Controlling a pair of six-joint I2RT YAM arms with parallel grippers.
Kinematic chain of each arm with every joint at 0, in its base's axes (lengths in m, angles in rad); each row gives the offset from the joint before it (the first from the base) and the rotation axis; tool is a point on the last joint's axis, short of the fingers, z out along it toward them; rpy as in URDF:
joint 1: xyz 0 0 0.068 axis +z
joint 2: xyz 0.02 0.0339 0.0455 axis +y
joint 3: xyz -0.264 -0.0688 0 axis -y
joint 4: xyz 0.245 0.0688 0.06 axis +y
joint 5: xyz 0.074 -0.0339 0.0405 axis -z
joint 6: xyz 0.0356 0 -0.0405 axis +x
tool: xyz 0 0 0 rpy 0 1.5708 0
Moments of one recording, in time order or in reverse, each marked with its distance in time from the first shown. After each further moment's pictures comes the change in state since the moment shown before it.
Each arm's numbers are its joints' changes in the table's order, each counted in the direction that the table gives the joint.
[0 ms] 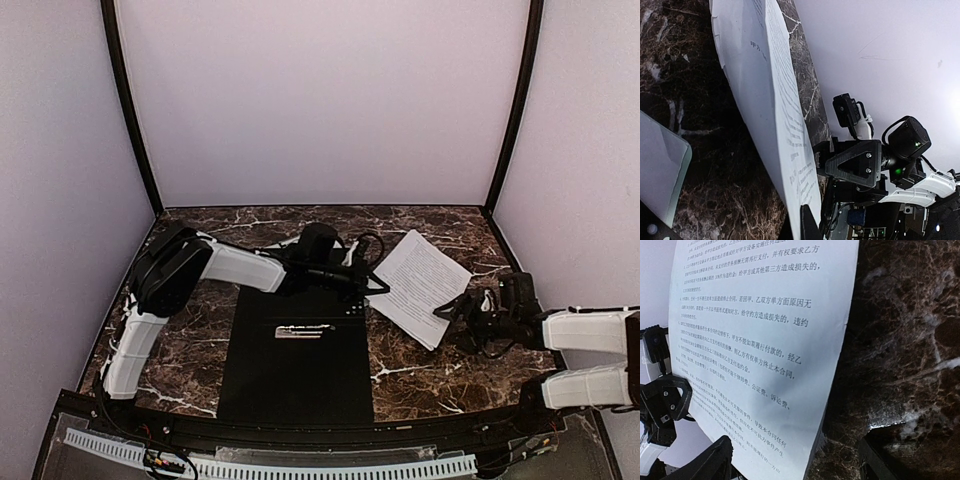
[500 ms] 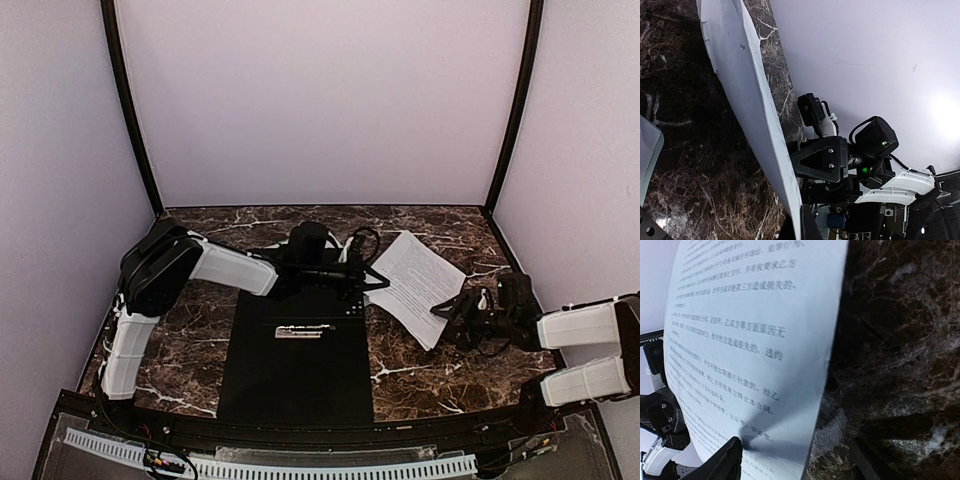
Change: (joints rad) left arm -0.006 -0.076 -0.113 -0.174 0.006 -0.136; right arm 0.000 0.082 -0.031 -0.188 -0.064 0.076
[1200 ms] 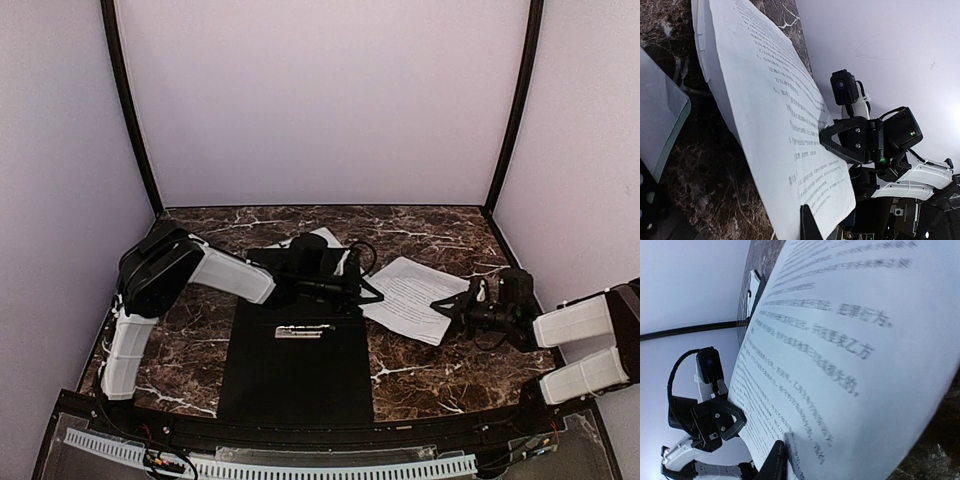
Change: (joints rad) left arm -0.015 -0.011 -0.092 0.002 -0.029 0.026; right arm 0.006 0.089 -0.010 -0.260 -0.053 0.090
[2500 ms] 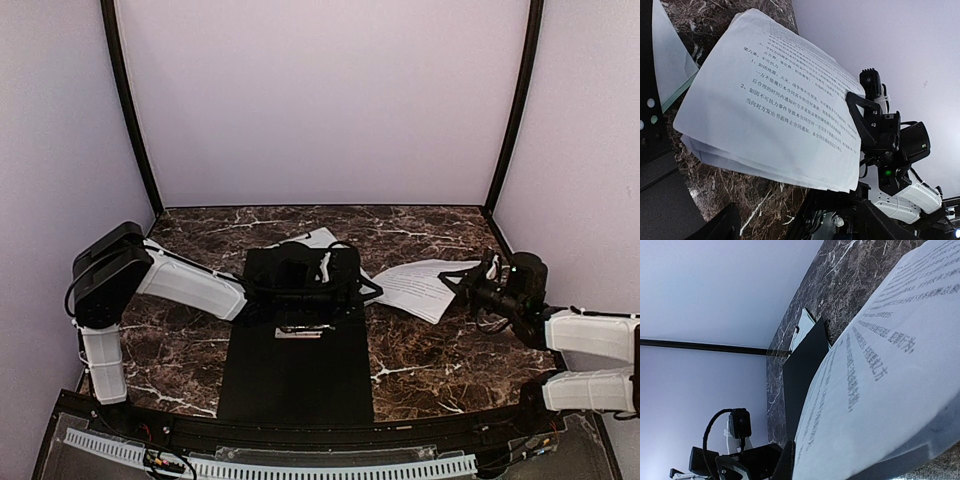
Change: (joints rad) left arm -0.106 -0.306 -0.295 -0.018 -0.312 -0.063; right arm 0.051 -0.224 0.060 0.035 0.183 0.039
